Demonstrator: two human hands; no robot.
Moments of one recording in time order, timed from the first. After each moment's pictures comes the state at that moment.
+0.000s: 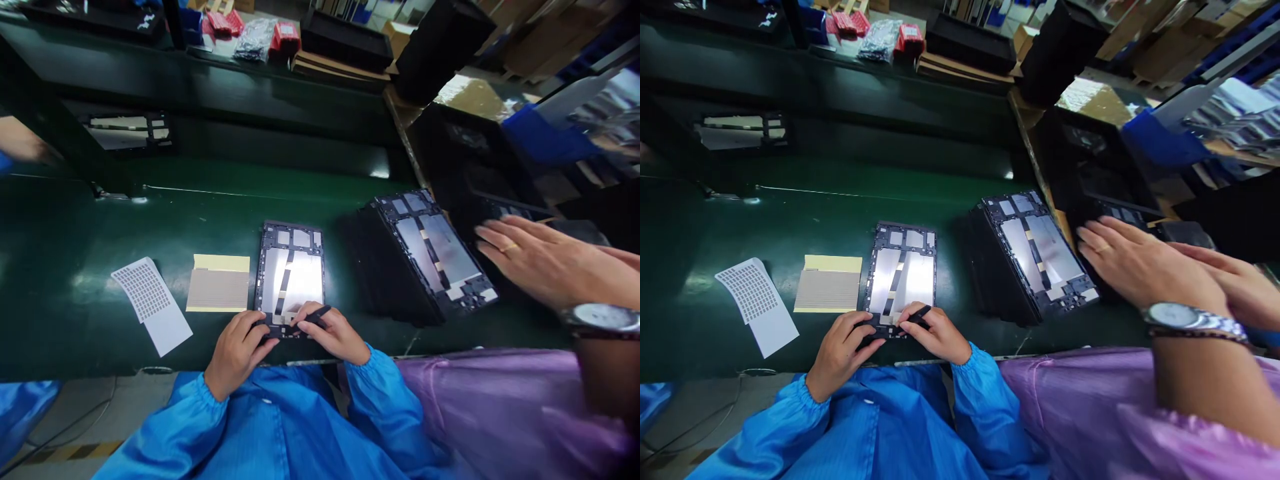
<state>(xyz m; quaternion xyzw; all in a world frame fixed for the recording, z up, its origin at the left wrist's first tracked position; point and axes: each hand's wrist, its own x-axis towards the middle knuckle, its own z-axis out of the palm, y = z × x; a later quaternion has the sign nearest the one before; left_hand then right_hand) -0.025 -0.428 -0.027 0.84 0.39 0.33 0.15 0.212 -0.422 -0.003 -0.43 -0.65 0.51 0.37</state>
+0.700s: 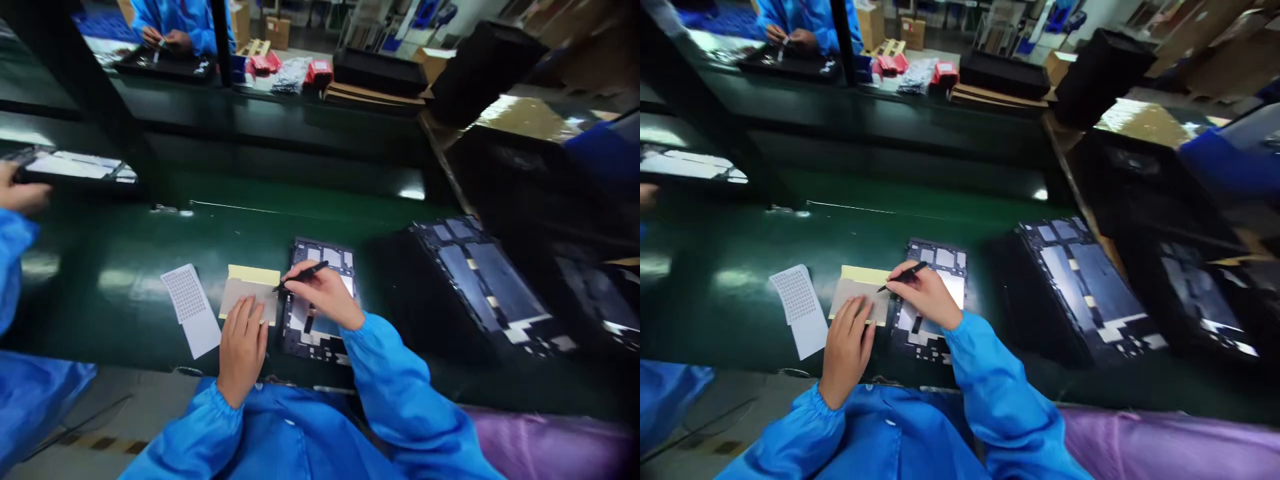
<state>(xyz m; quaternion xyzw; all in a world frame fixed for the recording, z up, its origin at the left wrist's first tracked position) -0.045 -0.420 -0.034 0.77 0.56 0.30 0.03 0.149 -0.322 0.019 -0.43 -0.58 0.55 0.43</state>
